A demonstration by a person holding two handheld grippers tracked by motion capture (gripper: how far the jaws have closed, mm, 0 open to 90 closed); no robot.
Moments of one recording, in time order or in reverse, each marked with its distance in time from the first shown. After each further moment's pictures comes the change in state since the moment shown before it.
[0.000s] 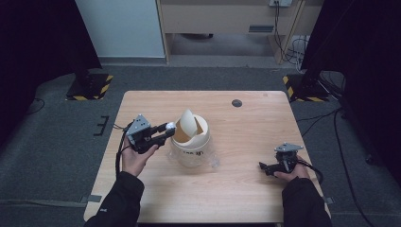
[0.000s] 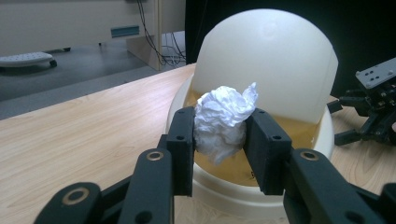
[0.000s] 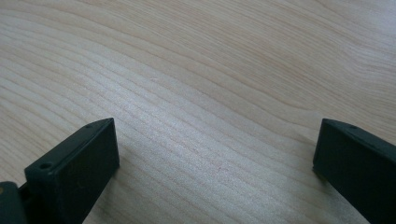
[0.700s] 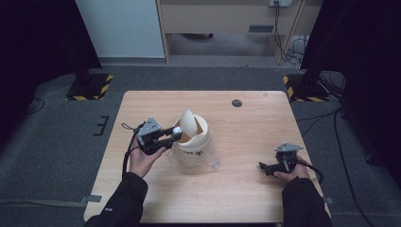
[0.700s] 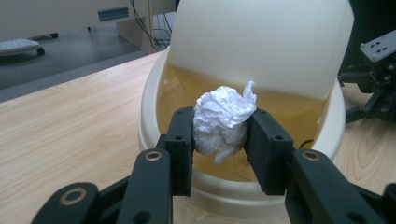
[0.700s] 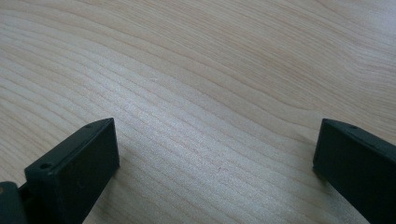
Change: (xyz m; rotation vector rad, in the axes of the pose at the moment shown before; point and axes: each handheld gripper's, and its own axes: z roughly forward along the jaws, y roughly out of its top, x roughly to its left) left arm -0.008 -0.009 0.022 0.076 -0.024 0.033; right arm 0.000 0.000 0.000 0.000 0.001 0.001
